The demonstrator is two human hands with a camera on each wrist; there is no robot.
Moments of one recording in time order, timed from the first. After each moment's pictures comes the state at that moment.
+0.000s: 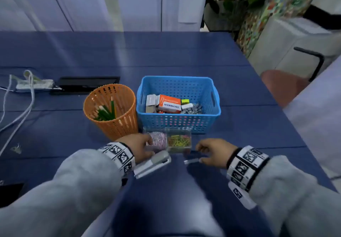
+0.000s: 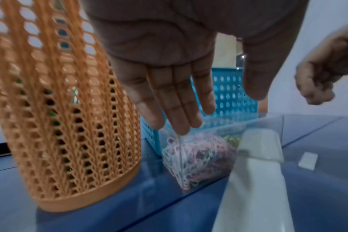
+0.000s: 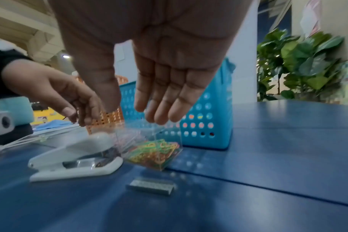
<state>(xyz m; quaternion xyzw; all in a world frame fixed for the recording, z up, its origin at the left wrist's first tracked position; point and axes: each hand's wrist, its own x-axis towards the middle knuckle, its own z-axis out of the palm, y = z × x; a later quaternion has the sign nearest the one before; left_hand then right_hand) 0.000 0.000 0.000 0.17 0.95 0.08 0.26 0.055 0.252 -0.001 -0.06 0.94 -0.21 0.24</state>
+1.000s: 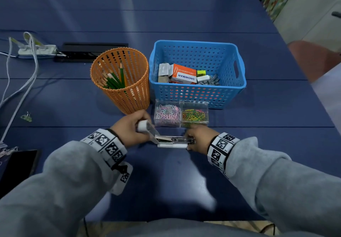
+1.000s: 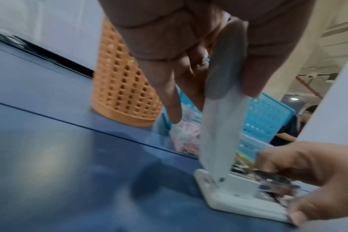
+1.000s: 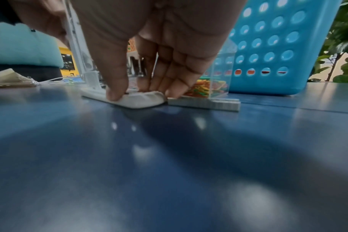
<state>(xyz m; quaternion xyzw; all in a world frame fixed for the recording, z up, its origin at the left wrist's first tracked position) 0.023 -0.057 -0.028 0.12 0.86 0.44 0.22 0.045 0.183 -0.064 -0.14 0.94 -0.15 0.29</state>
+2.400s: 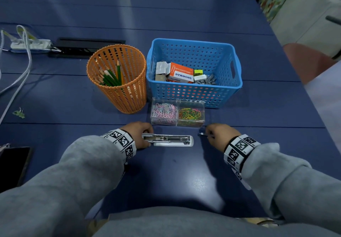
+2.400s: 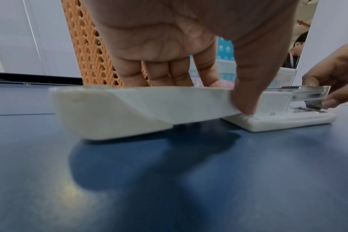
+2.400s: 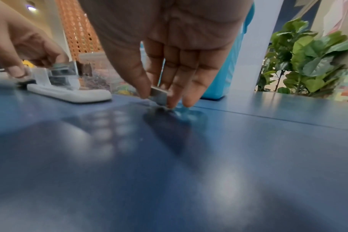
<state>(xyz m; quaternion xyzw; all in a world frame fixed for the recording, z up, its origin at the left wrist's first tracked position) 0.017 -0.037 -0.061 0.13 0.92 0.18 0.31 0.057 0.236 -0.058 0.00 0.96 -0.12 0.25</state>
